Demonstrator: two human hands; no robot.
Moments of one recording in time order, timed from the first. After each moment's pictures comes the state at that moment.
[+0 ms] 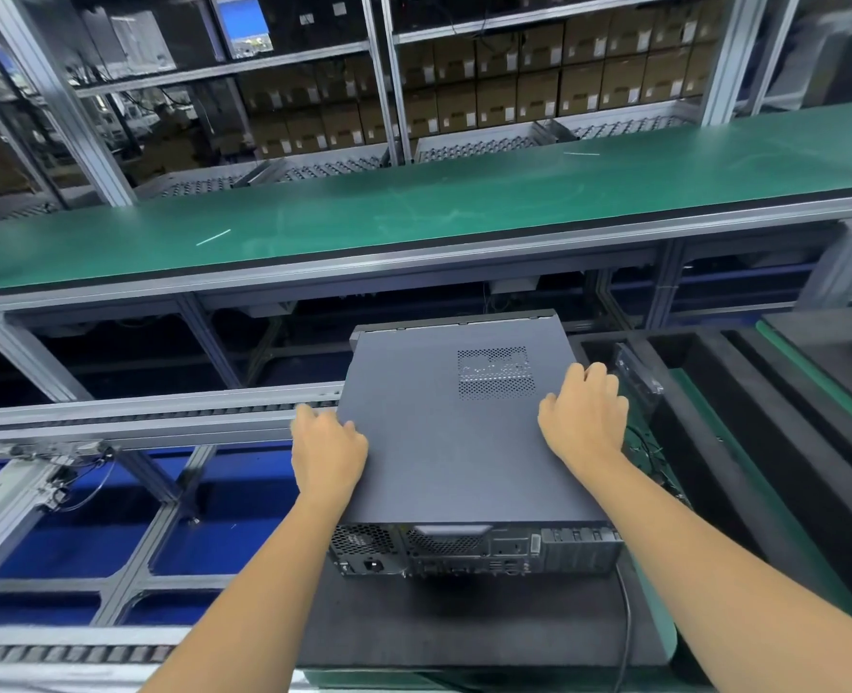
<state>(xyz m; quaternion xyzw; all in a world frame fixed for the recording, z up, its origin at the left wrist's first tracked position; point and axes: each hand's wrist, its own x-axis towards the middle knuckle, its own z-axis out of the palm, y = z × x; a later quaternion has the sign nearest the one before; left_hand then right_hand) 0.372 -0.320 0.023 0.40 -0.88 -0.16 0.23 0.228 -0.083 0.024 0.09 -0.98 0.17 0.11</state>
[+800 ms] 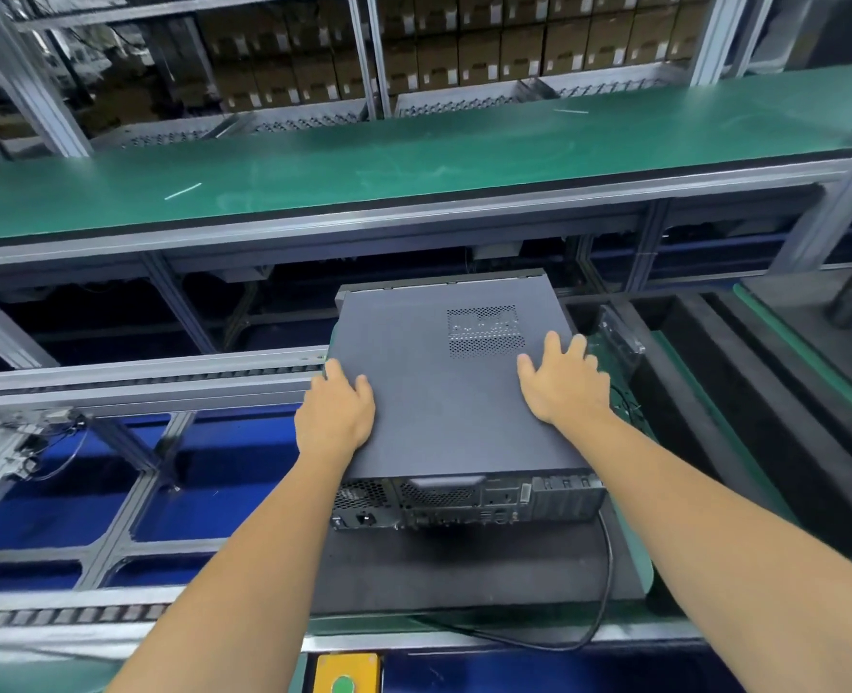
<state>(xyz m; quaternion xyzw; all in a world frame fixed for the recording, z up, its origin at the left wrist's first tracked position) 0.367 -0.313 0.010 0.36 -0.91 -0.18 0.11 0.237 -0.085 0.018 0.11 -0.98 0.13 -0.05</state>
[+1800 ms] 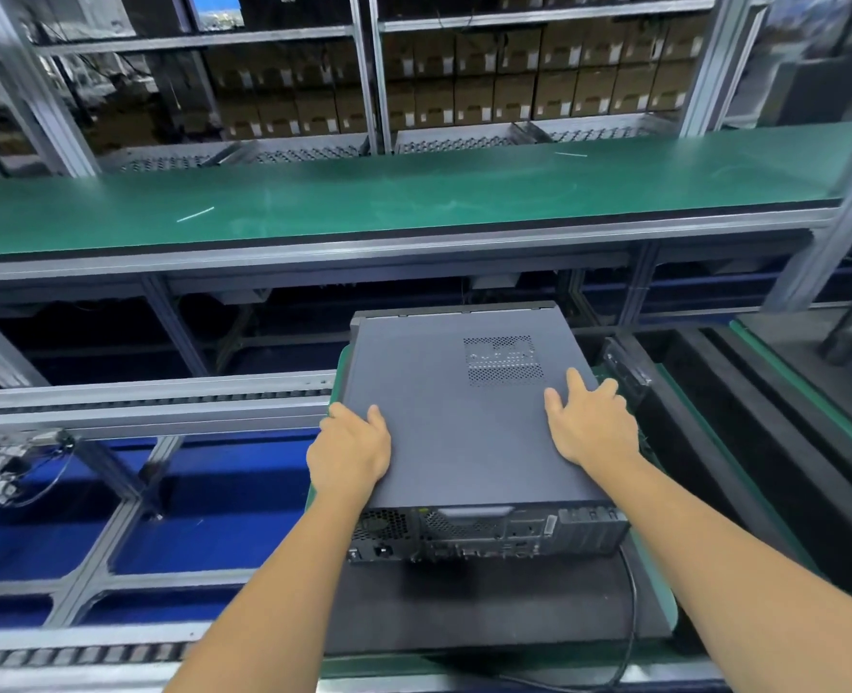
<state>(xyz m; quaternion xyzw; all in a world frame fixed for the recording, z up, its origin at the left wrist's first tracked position) 0.376 -0.317 0.007 0.42 -0.89 -0.14 0.11 0.251 -0.085 0.020 0.07 -0.99 0.12 -0.01</state>
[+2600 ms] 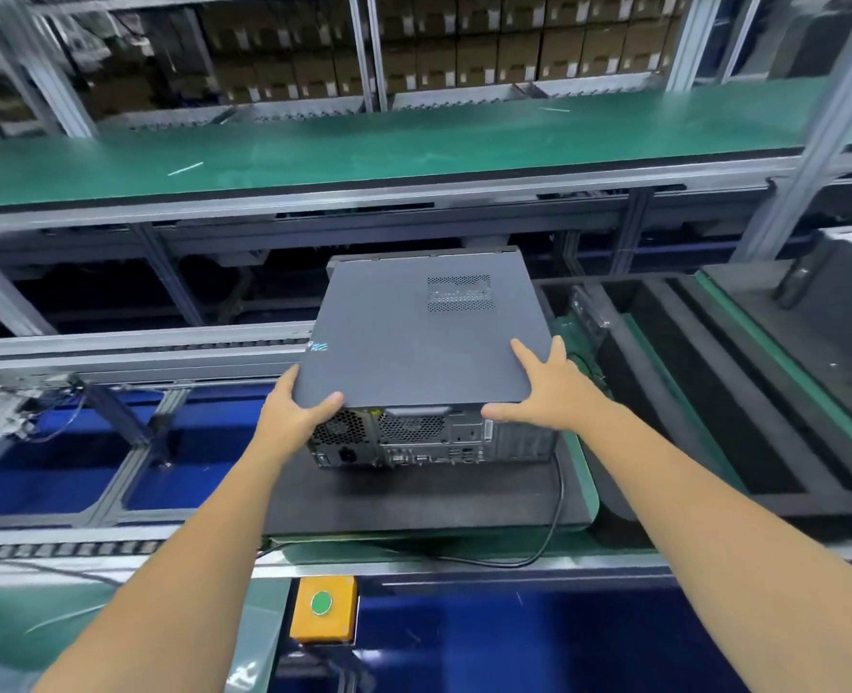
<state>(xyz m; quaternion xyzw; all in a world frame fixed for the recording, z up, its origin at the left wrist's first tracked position) 0.468 -0.307 -0.014 0.30 -0.80 -0.50 0.17 0.307 -0.005 0.024 0.24 -0.94 0.15 -0.18</state>
